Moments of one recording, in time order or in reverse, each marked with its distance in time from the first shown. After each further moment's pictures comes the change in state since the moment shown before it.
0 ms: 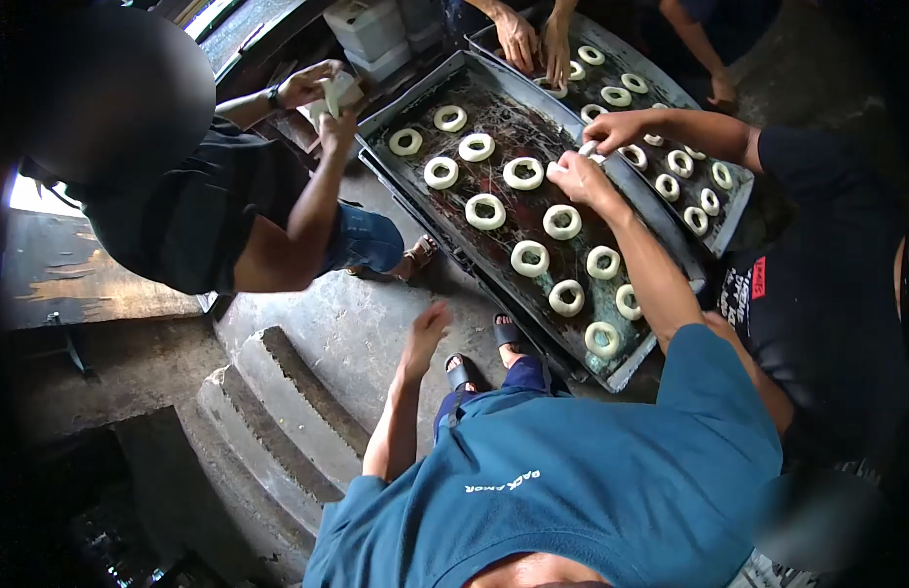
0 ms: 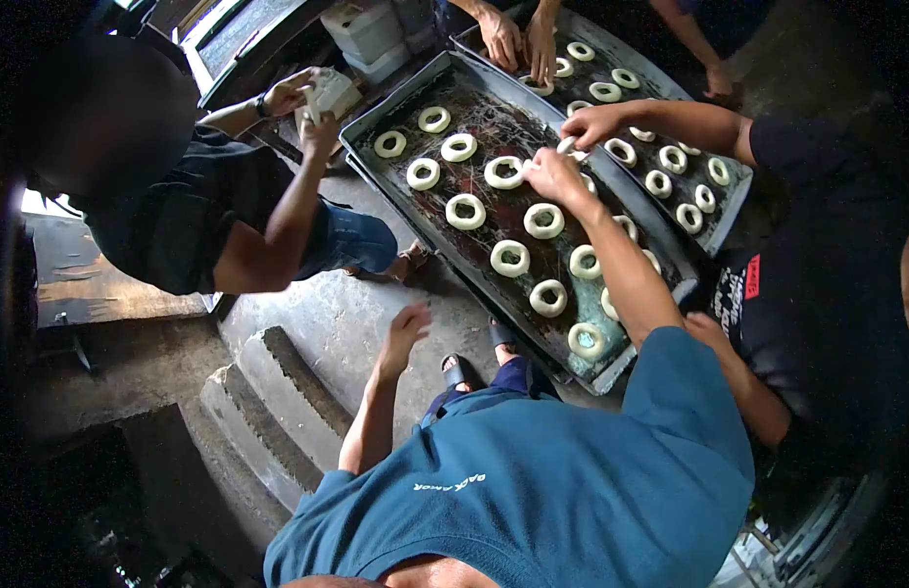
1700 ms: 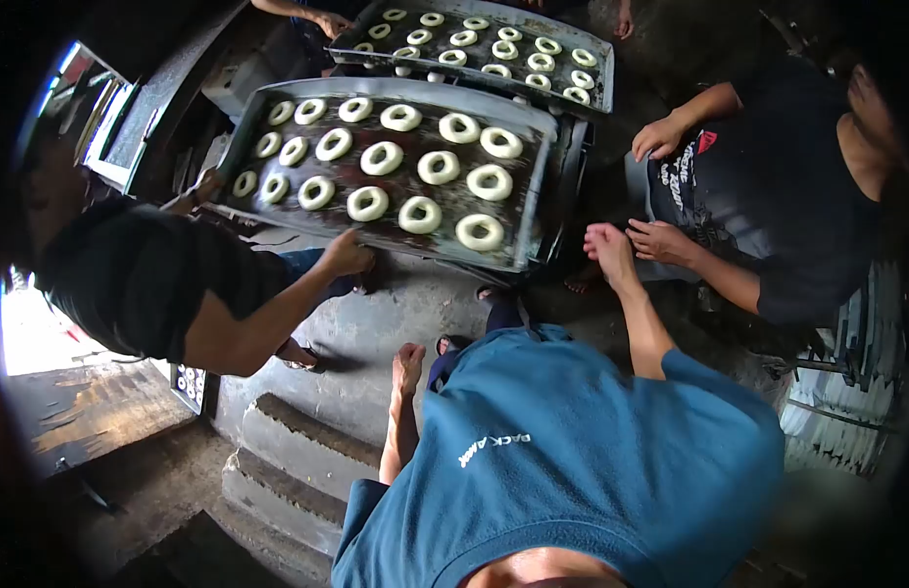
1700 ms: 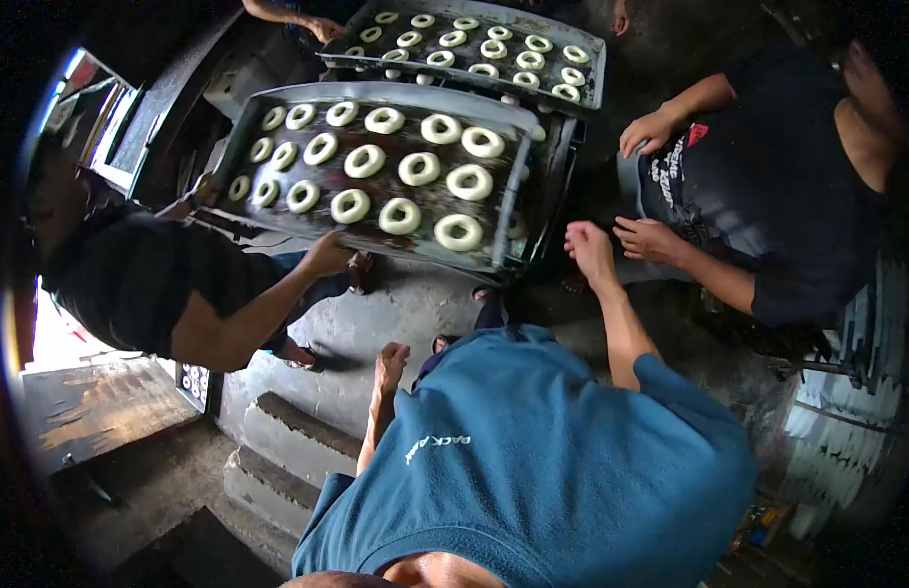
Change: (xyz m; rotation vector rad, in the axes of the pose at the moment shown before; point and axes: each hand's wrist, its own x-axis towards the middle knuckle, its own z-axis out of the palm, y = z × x) left_hand -0.061 -0.170 -0.040 0.603 -0.076 0.040; right_hand -0.392 0.125 0.035 0.688 0.443 0.580
